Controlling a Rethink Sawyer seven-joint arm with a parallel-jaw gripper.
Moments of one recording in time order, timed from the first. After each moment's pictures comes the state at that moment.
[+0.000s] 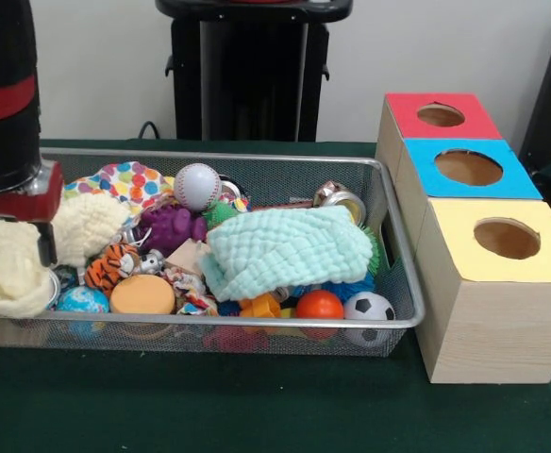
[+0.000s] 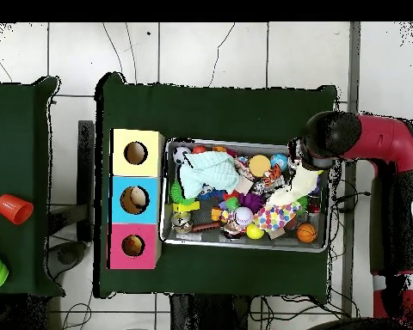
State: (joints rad) arm -0.80 -0.42 0.61 1.07 -0.77 1.20 1.60
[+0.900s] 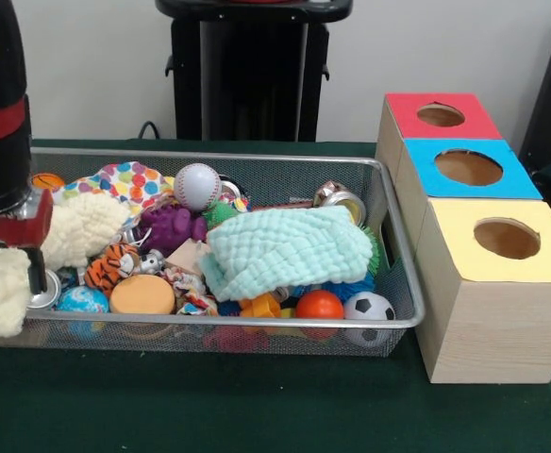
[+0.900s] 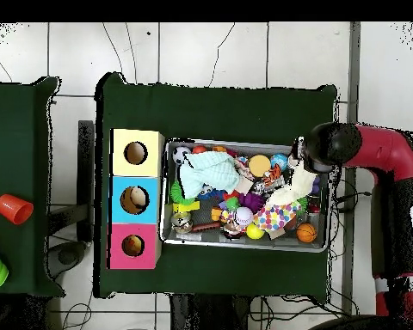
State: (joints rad) arm -0.83 -0.38 0.59 1.10 -0.77 1.03 1.60
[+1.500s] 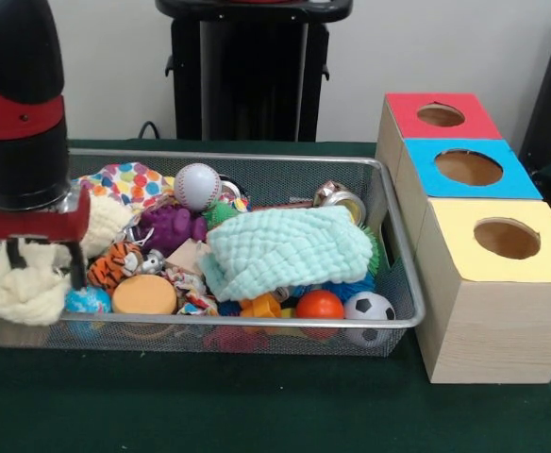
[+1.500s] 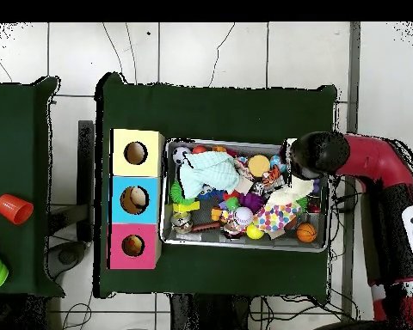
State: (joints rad) arm -0.81 -0.42 0.55 1.21 -0.67 0.93 1.60
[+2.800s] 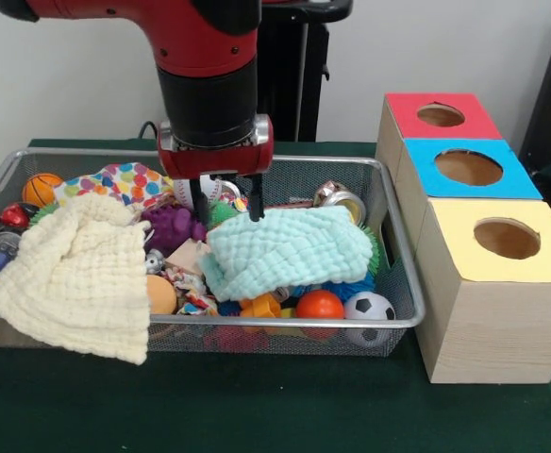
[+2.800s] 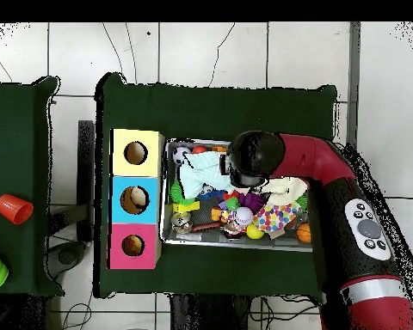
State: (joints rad) arm -0.57 -0.55 0.38 1.41 -0.36 0.93 1.62
